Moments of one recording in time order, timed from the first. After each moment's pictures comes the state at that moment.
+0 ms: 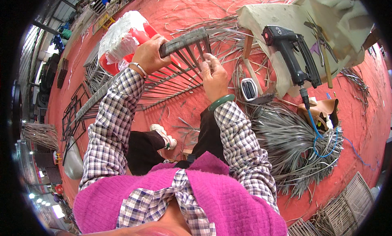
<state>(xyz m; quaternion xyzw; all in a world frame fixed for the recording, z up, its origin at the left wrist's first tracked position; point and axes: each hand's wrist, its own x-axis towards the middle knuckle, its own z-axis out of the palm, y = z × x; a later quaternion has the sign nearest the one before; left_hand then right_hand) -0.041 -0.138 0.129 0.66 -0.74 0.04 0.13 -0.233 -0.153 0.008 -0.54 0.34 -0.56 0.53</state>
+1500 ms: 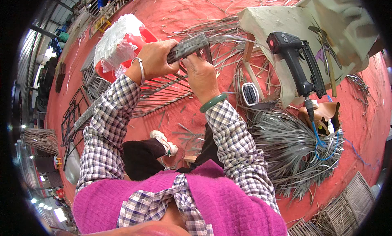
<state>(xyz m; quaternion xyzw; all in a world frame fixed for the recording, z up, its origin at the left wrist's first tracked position) -0.056 -0.174 0.129 0.57 -0.81 0.01 0.12 -0.204 -0.183 0.033 -0.70 0.34 -0.55 0.32</state>
